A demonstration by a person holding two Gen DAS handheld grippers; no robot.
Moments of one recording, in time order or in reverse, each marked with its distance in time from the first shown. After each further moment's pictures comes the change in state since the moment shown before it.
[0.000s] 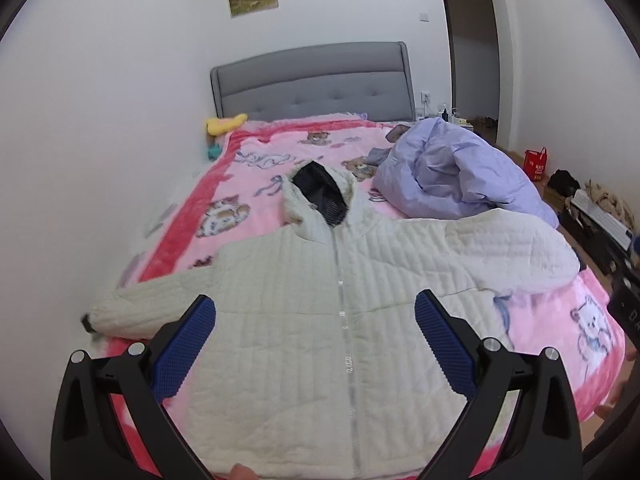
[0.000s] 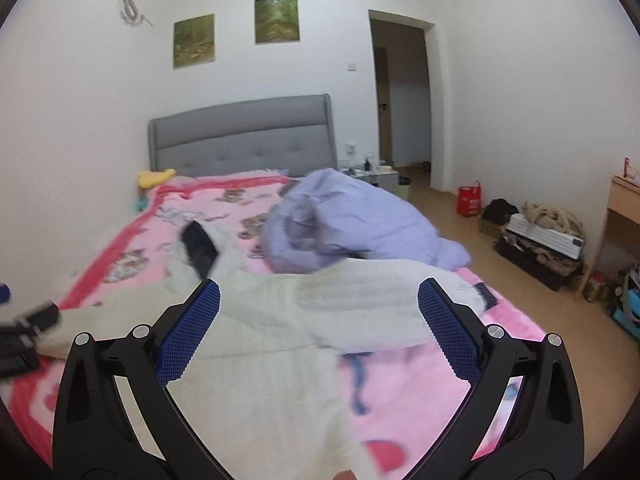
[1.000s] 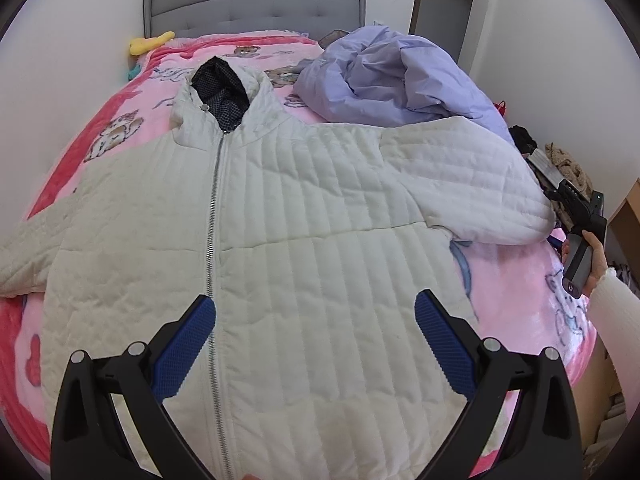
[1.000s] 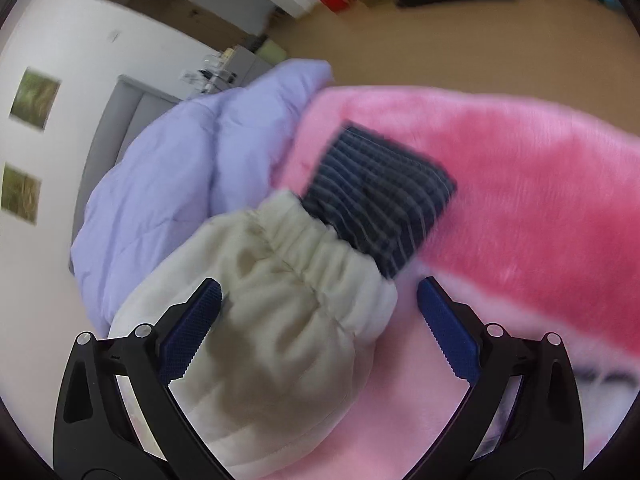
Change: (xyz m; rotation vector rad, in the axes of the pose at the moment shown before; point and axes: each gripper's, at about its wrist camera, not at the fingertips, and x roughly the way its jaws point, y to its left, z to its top) left arm 0.139 -0.083 -0.052 -0.006 0.262 -0.226; right arm 0.350 -0.347 -0.118 0.954 0.429 -0.001
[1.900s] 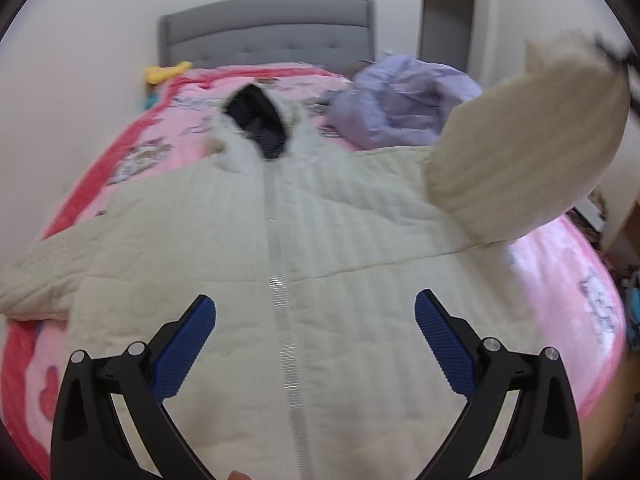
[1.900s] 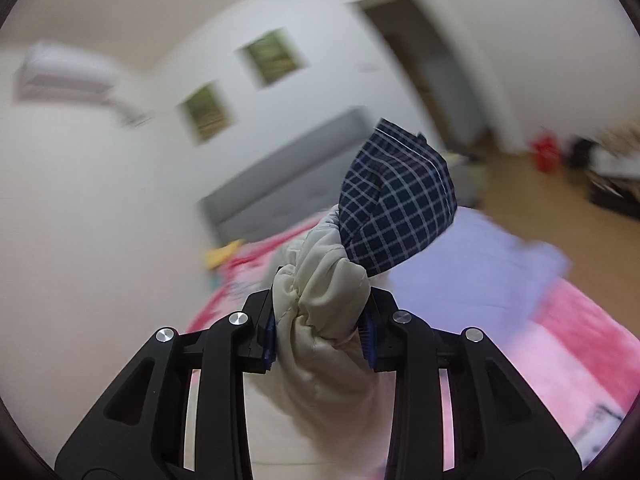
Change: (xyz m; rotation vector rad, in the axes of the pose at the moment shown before) left arm 0.002 0.075 -0.008 0.015 -0.154 0.075; right arm -0.200 0.266 -0.141 -0.739 -0.276 0.515
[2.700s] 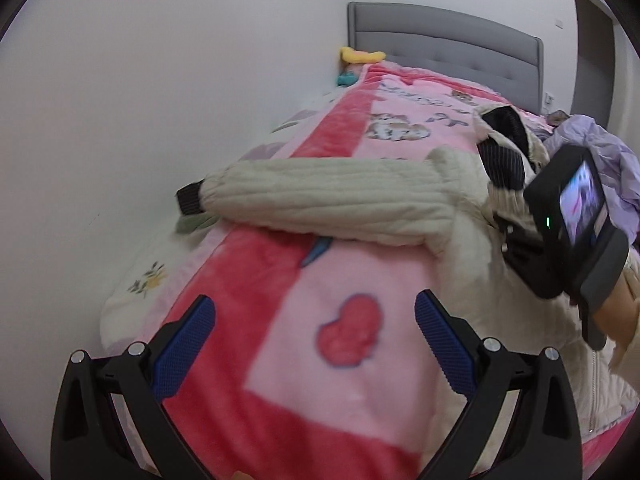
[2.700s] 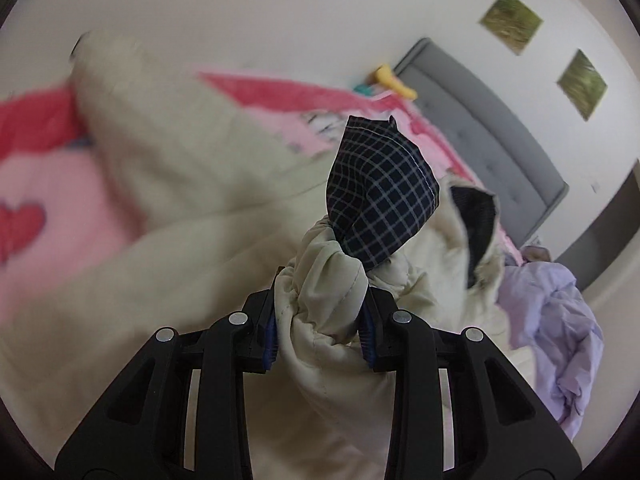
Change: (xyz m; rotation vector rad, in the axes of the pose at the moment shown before) left arm -0.122 0.302 -0.107 -0.301 0.015 0.410; right arm 0.187 0.406 -0.442 -1.160 0.489 0.041
